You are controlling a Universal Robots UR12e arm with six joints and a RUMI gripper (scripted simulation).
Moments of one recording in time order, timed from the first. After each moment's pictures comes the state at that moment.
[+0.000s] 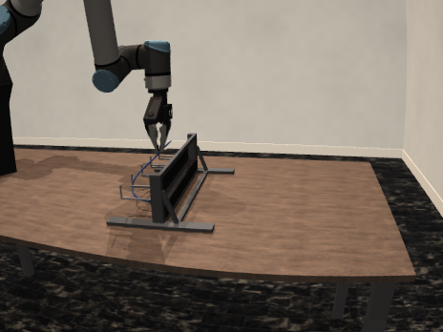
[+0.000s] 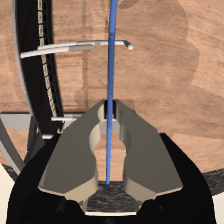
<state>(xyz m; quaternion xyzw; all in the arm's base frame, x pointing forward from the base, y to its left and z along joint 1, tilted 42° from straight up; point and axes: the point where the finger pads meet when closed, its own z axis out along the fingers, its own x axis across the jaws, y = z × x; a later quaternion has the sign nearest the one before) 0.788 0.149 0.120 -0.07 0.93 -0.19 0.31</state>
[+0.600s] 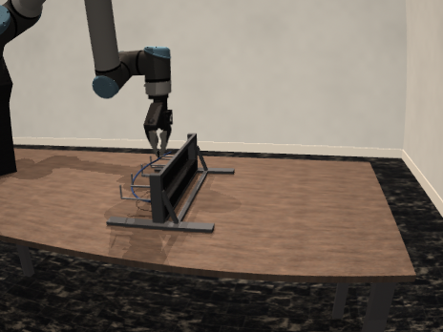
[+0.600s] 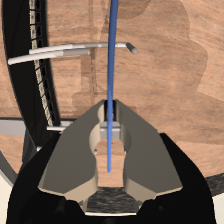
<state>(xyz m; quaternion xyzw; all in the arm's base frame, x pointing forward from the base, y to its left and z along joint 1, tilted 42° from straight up) 0.800 0.143 0.105 -0.07 0.93 -0.19 0.31</state>
